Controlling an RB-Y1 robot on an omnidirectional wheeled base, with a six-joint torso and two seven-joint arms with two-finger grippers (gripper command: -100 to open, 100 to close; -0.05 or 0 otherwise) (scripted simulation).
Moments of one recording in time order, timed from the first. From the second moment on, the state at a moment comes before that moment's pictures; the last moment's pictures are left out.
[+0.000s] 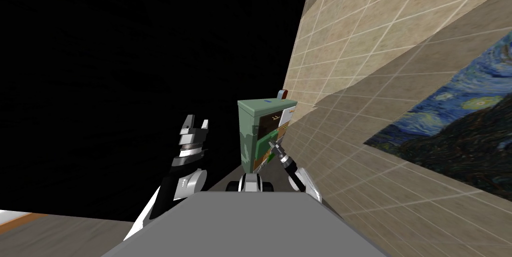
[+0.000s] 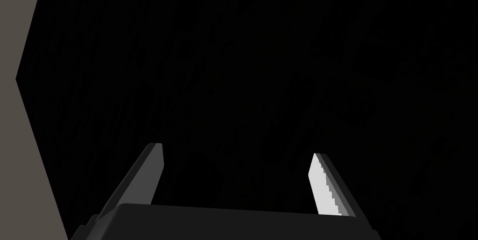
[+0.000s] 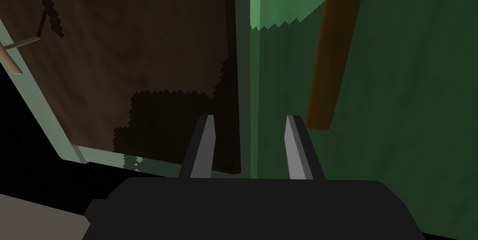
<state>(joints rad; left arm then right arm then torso) 0.49 0.02 0.04 -2.30 0.08 -0.49 -0.02 0.20 -0.15 -0.07 -1.49 0.89 -0.87 2.04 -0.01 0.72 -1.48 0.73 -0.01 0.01</state>
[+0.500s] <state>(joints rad) 0.49 0.02 0.04 -2.30 0.08 -0.49 -0.02 0.20 -0.11 -0.08 -1.45 0.92 -0.88 2.11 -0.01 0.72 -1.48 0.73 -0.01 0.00</state>
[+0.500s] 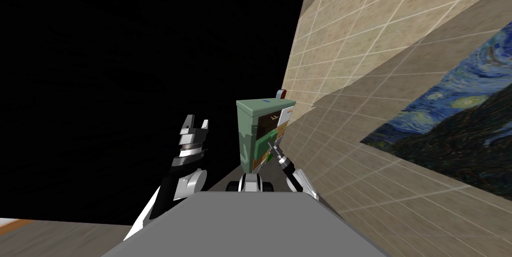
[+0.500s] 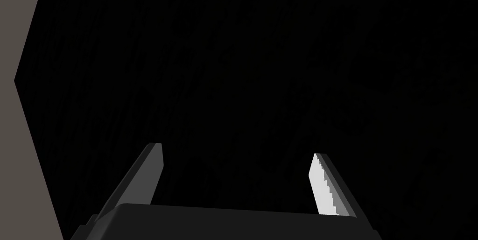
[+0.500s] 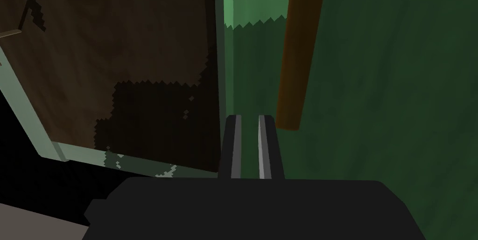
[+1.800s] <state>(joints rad) 0.49 0.02 0.04 -2.30 0.08 -0.49 -0.02 0.17 0.01 -0.10 -1.42 0.94 -0.88 2.20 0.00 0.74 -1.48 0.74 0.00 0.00</state>
